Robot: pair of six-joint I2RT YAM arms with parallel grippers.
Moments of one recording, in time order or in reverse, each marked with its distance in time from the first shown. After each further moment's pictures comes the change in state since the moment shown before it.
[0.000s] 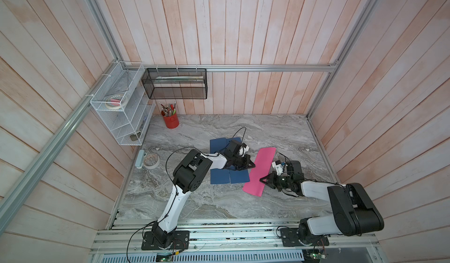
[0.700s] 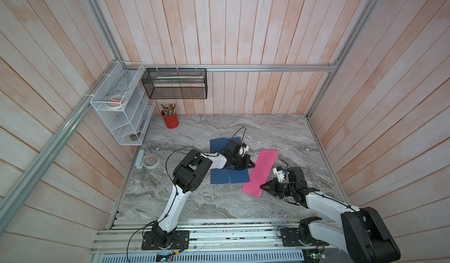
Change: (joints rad) left arm 0.003 0.002 -0.002 0.005 0.002 -0.008; right arm 0.065 -0.248 -0.122 -0.097 0.034 0.084
